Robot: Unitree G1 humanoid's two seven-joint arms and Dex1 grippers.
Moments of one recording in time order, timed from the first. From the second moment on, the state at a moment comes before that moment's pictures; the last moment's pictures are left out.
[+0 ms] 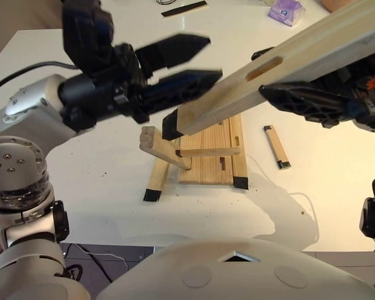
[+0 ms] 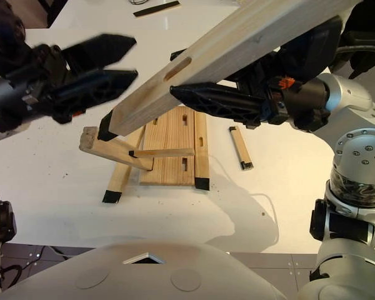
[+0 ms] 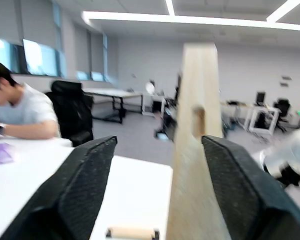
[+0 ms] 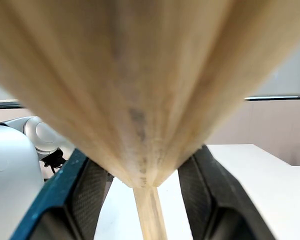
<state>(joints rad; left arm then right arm) -0.47 0.73 0.20 -0.56 -1.55 0.77 -0.42 -0.47 -0.71 -0.20 -0.50 1.39 0.78 0.81</state>
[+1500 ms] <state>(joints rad) -0.13 0.73 -0.08 -0.18 -0.36 0.37 -0.75 0.01 -0.86 0.04 -0.47 0.59 0.27 1.18</state>
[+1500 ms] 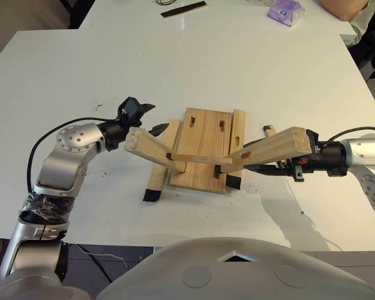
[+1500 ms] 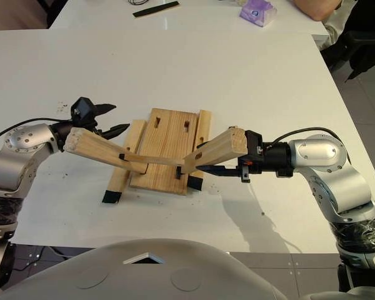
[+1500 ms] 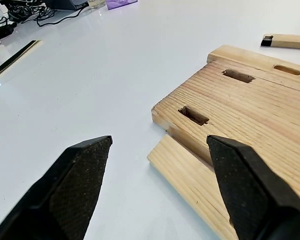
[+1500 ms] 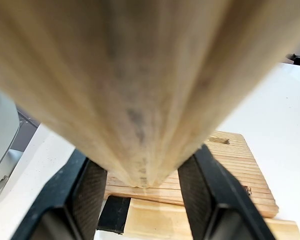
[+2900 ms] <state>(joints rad) -0.06 0.70 -0.09 -0.30 -0.28 0.38 -0.80 0.02 -0.87 0.10 -0.43 0.51 0.16 1.20</state>
